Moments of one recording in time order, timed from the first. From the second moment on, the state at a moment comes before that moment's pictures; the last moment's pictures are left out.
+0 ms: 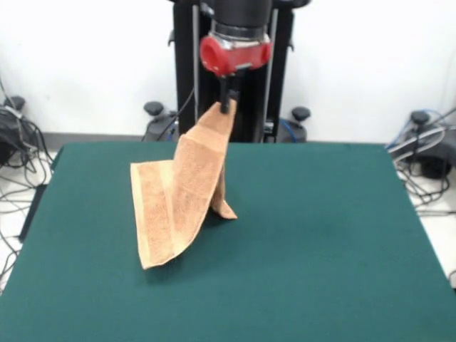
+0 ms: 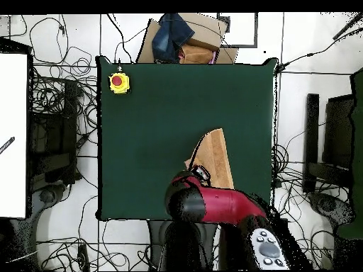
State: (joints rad) arm -0.38 -0.79 0.07 2.08 -0.28 0.15 0.94
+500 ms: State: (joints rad) arm -0.30 -0.70 0.00 2.08 -0.22 0.13 0.94
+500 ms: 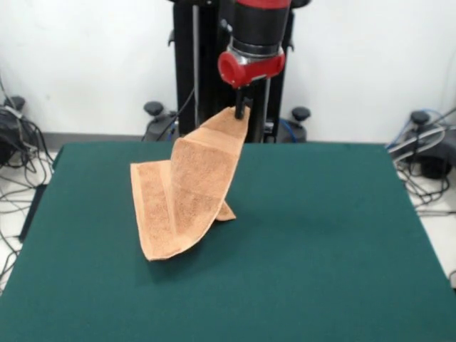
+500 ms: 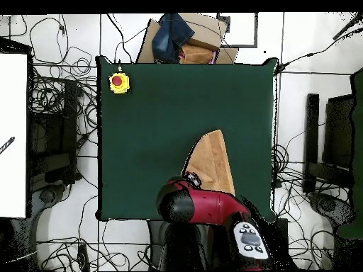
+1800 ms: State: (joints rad) arm -0.31 -0.88 -0.02 2.04 -0.13 0.42 0.94
